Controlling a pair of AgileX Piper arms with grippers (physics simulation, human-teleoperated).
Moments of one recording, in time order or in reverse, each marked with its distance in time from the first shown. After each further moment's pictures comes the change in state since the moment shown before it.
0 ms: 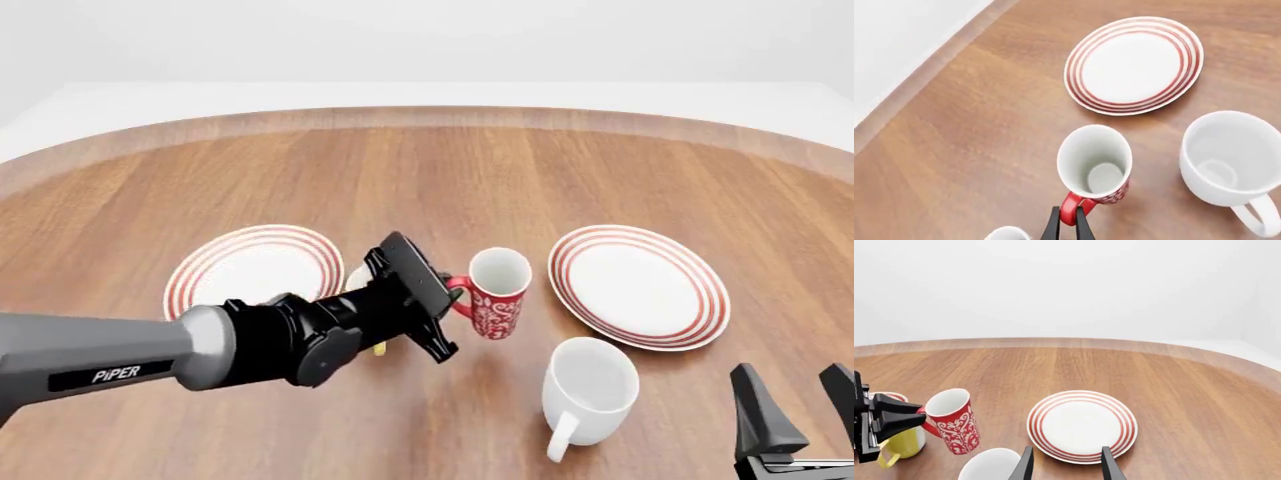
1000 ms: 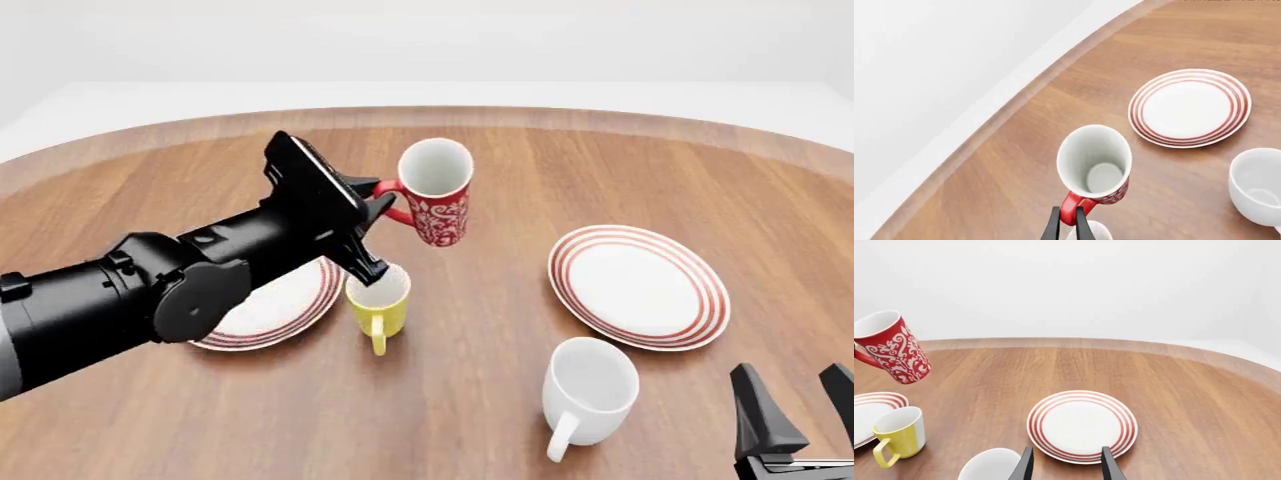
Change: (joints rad) left arm 0.131 -0.371 -0.005 0.169 0.070; right arm 0.000 0.000 0.000 0.000 0.000
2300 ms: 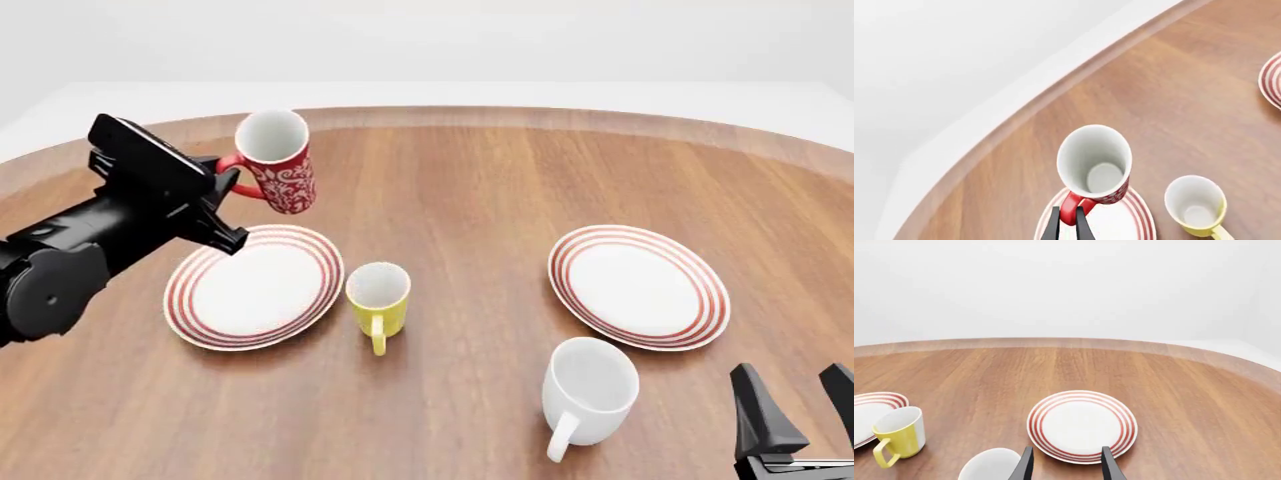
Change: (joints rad) left arm 0.387 -0.185 0.106 0.071 0.046; right arm 0.000 0.000 0.000 0.000 0.000
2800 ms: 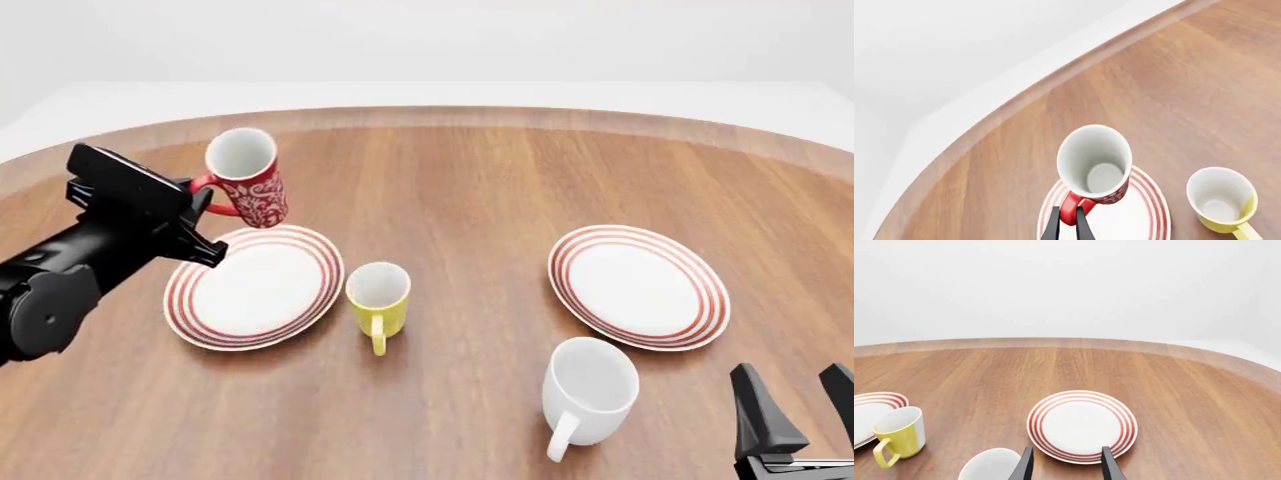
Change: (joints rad) left arm 0.100 0.017 0.089 -0.084 -0.051; right arm 0.000 0.000 0.000 0.000 0.000
